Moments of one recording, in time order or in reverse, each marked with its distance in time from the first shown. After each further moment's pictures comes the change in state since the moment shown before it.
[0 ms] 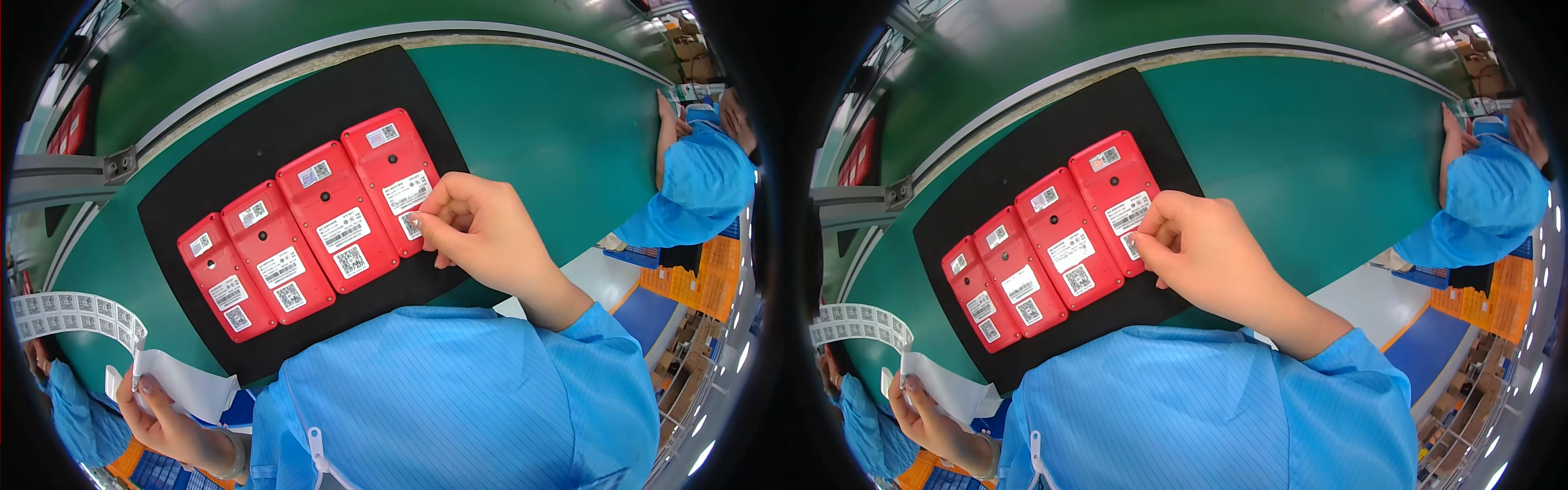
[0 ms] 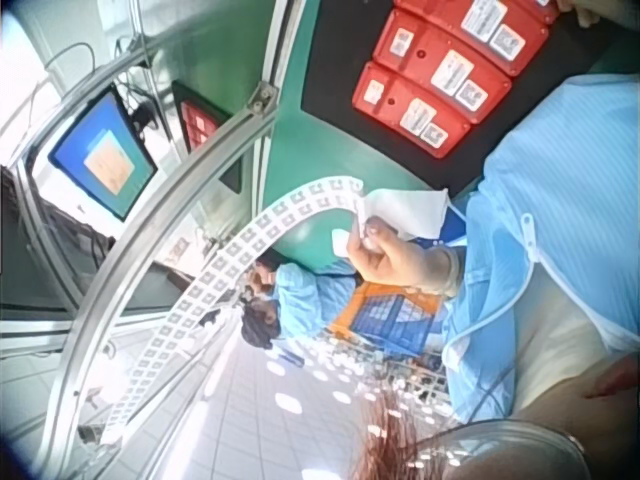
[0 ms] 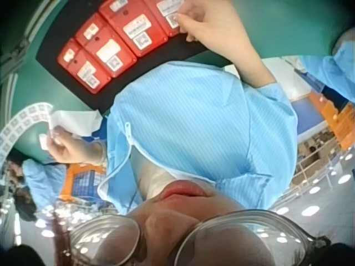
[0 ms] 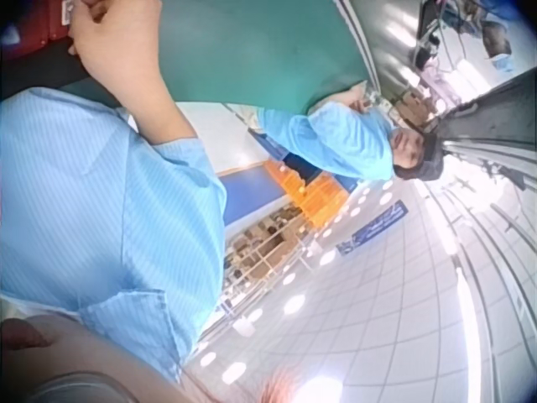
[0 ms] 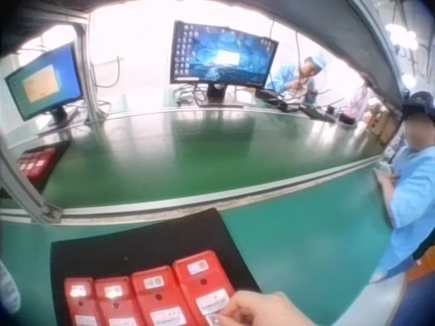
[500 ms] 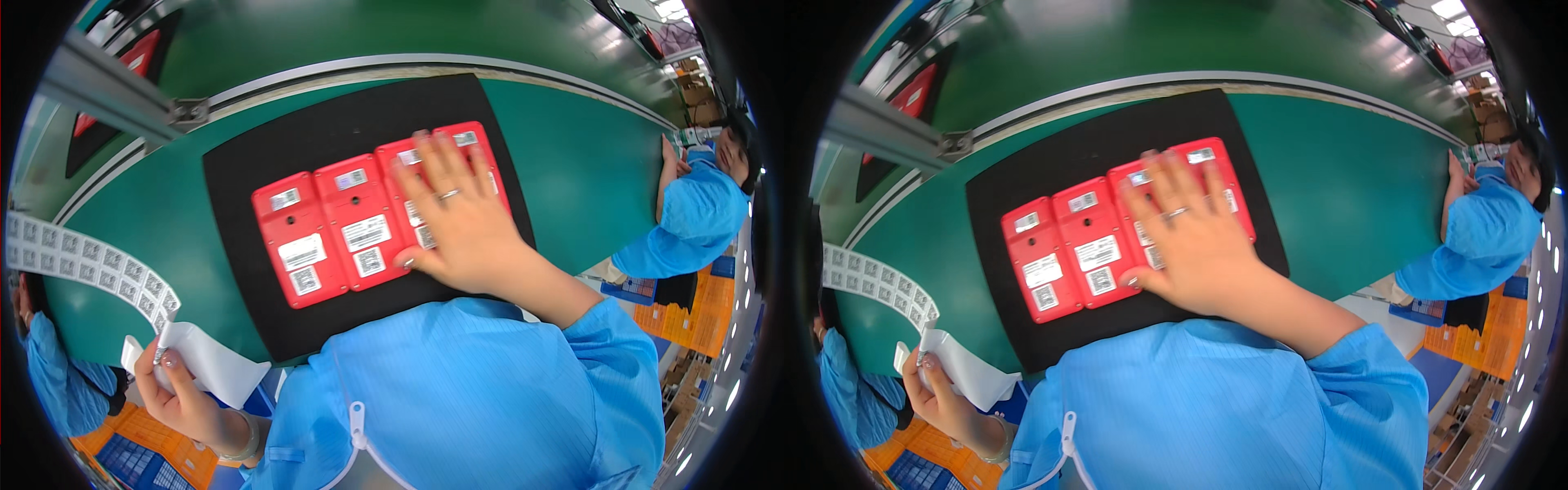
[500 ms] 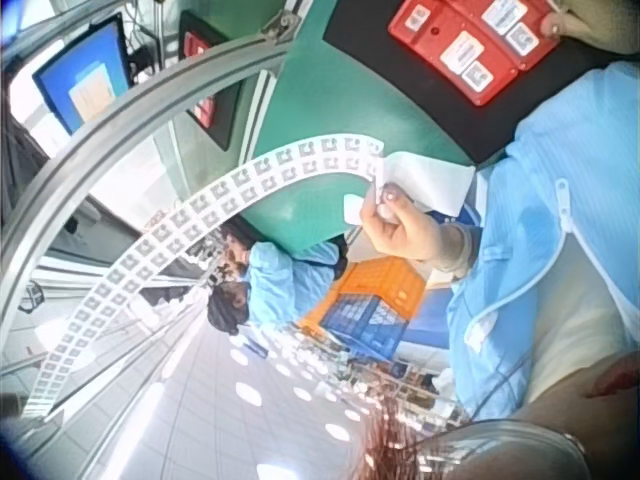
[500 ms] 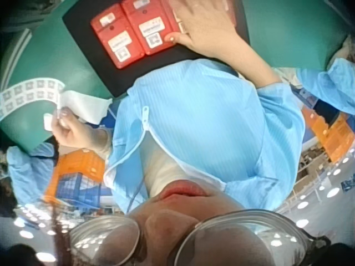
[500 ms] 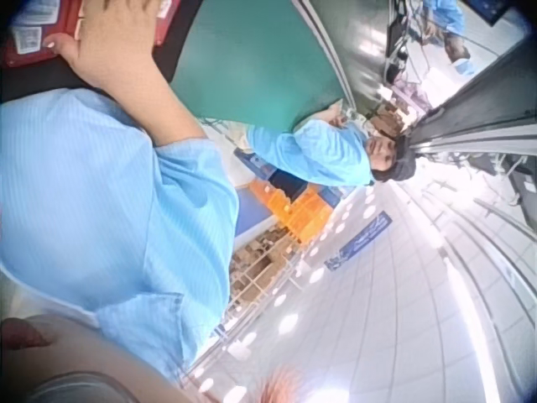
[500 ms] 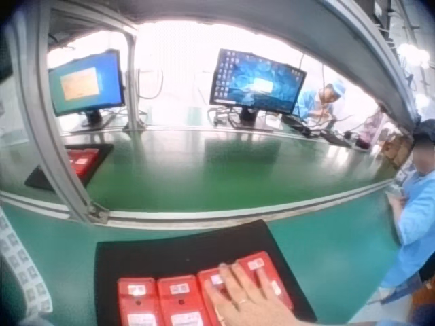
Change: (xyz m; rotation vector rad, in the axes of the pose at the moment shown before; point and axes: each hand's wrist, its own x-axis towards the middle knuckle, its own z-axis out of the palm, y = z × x) left_hand -0.006 -0.034 -0.024 -0.179 0.022 -0.018; right_hand 0.014 -0.001 0.070 -1.110 0.119 -0.747
